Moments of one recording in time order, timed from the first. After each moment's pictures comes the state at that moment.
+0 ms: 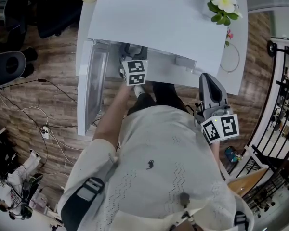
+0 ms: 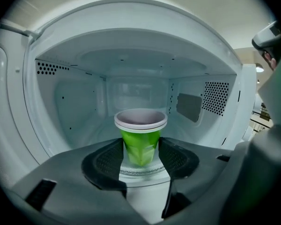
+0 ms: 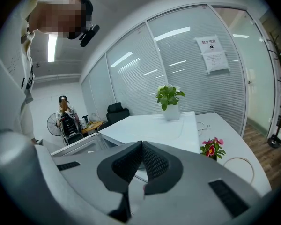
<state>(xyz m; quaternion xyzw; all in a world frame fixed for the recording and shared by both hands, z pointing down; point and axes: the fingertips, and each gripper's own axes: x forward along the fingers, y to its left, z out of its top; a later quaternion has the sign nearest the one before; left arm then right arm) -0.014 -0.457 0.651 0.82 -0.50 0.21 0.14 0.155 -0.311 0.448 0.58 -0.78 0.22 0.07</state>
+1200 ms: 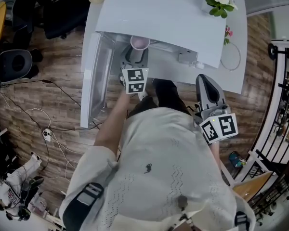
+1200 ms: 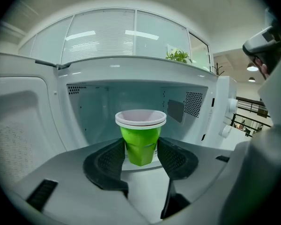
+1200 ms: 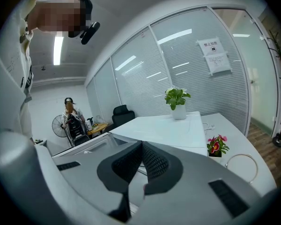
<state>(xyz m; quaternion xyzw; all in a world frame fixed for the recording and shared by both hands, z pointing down) -0.039 -0.396 0.617 0.83 -0.50 0.21 0.12 0.125 -0.266 0.433 0.56 -0.80 0.21 0.06</state>
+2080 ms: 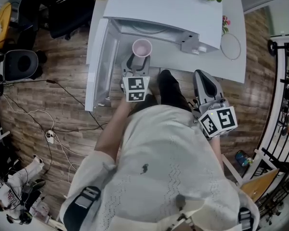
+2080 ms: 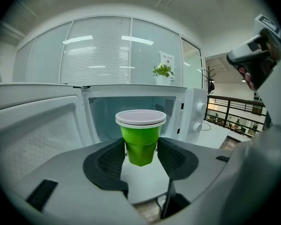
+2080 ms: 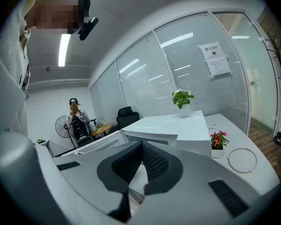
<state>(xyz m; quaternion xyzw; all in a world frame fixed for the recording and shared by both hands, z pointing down) -0.069 -0.290 0.582 0.85 -0.48 0.19 0.10 0.084 -0.191 0.423 0.56 -0.80 0.20 0.04</state>
